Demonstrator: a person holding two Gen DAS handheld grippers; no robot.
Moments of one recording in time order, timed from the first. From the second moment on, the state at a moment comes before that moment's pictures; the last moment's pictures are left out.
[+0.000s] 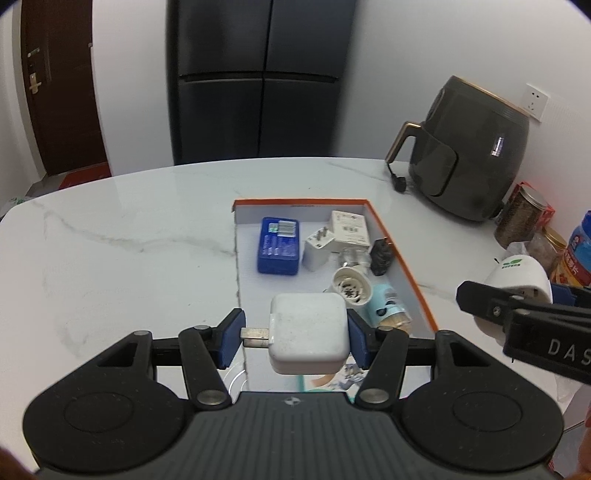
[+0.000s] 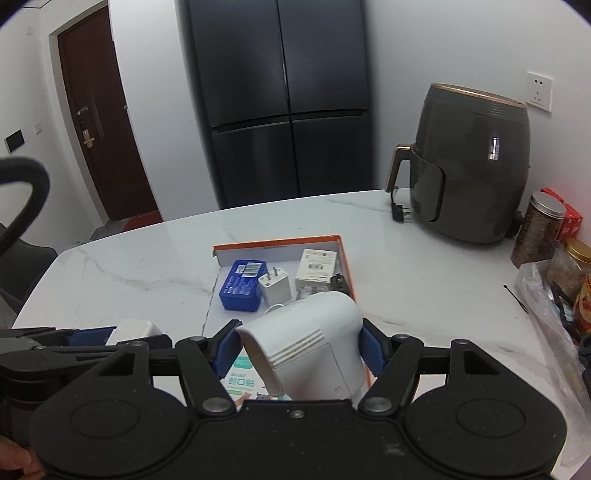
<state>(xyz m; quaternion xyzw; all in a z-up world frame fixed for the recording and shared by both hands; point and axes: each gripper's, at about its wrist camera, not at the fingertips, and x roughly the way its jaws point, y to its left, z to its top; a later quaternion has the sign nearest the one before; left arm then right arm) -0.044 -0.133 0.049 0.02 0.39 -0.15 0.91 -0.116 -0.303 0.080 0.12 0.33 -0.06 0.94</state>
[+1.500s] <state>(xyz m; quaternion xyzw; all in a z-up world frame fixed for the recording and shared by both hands) -0.010 -0.156 0.064 0.01 0.37 -0.14 0.92 -0.078 -0.329 0.091 0.13 0.30 -0.06 0.94</state>
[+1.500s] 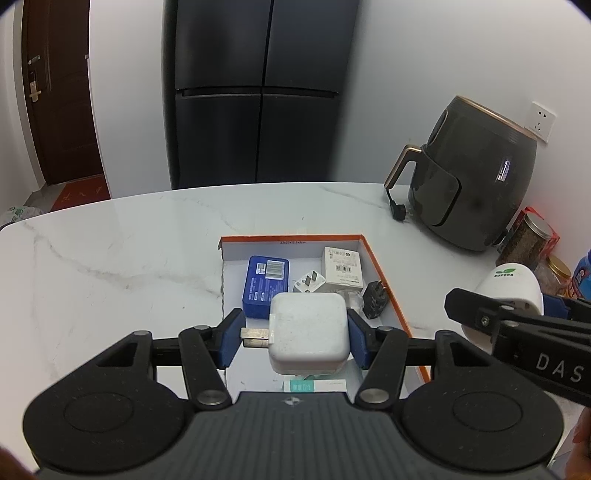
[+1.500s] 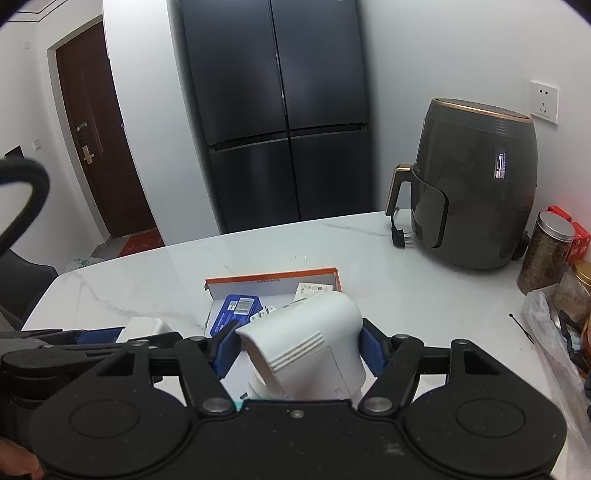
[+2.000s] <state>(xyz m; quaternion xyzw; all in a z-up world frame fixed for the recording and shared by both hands) 0.009 -0.167 0.060 0.02 0.38 -0.15 0.91 -0.063 -0.331 0.092 0.12 0.30 -0.05 0.94</state>
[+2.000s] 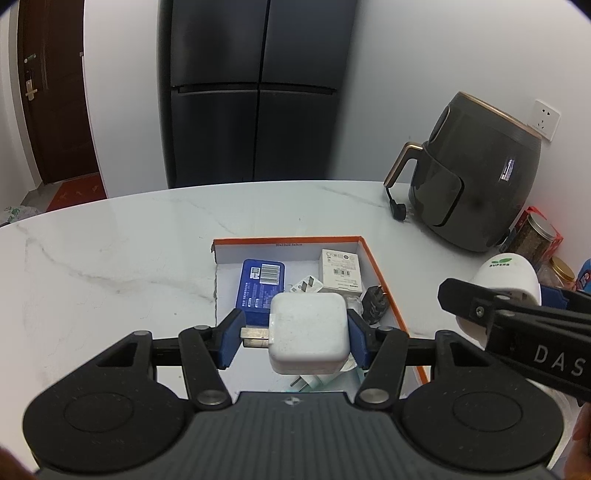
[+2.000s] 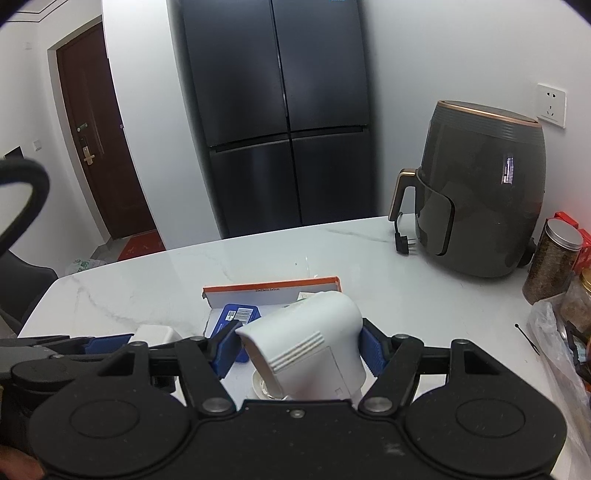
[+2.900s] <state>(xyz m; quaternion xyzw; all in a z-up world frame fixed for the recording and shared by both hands) 0.039 -0.186 0.045 0.01 0.40 -0.16 0.90 -0.027 -0.340 0.101 0.12 0.30 -0.05 0.94</state>
